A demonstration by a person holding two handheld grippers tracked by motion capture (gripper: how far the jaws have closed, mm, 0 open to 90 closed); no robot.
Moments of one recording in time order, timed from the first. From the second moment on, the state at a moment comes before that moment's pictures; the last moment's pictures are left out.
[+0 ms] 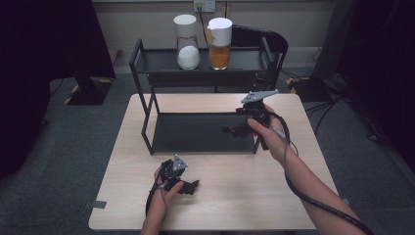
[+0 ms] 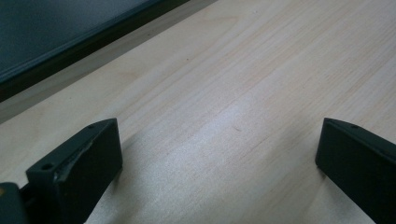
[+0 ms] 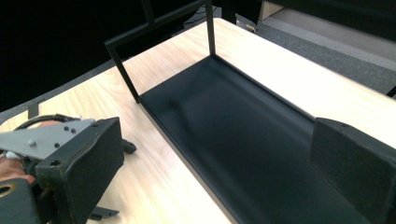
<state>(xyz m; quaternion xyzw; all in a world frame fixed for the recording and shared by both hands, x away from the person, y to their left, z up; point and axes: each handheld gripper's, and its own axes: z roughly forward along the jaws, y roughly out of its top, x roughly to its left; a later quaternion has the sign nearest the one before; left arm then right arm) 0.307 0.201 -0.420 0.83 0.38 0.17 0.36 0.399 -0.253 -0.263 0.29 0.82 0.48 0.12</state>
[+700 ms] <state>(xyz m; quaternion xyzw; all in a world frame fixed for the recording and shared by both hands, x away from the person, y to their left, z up) 0.307 0.201 -0.420 0.83 0.38 0.17 0.36 0.380 -0.273 -0.329 0.31 0.82 0.47 0.11</state>
